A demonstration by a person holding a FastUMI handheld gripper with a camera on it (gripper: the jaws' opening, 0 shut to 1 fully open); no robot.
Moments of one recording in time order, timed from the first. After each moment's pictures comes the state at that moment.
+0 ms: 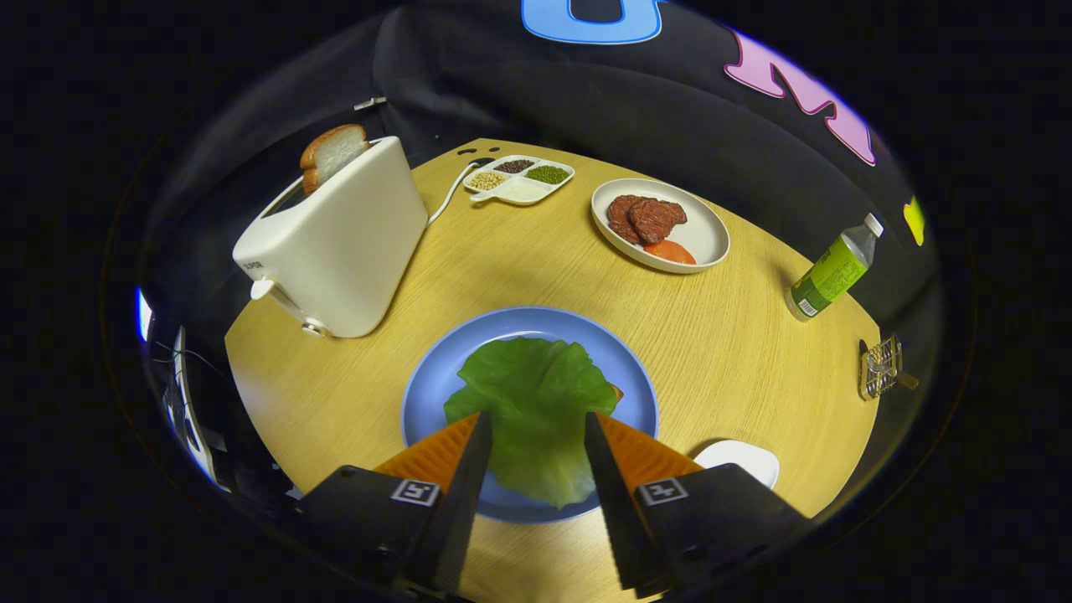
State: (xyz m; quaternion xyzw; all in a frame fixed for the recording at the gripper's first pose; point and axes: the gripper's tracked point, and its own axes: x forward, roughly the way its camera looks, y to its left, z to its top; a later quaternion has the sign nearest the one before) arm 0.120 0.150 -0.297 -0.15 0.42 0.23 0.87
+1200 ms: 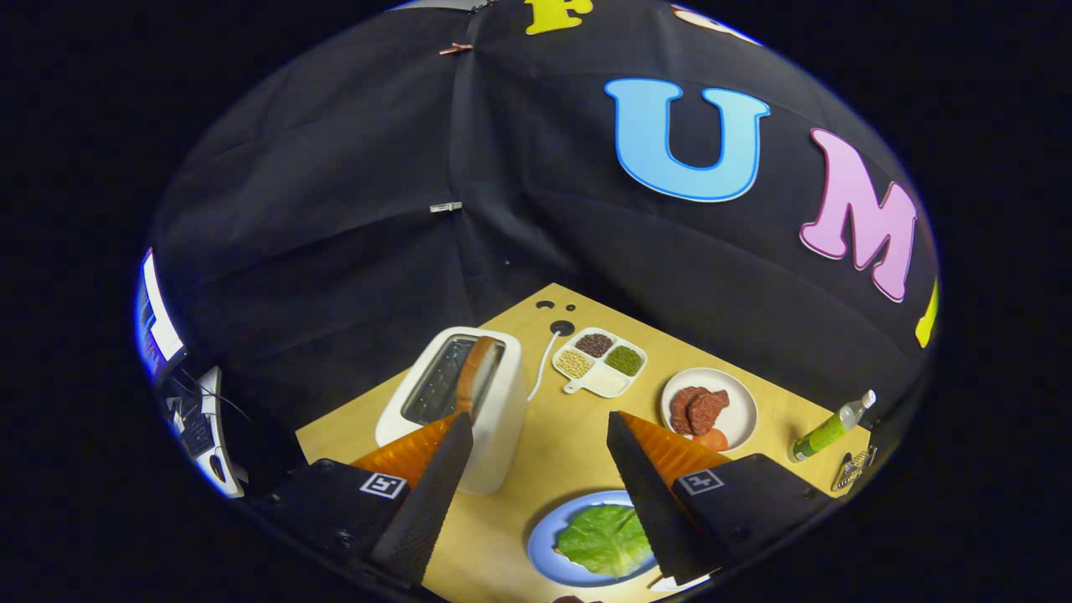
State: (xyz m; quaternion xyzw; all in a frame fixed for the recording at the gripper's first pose) arm 0.147 0.341 -0.112 -0.12 0.25 0.33 0.90
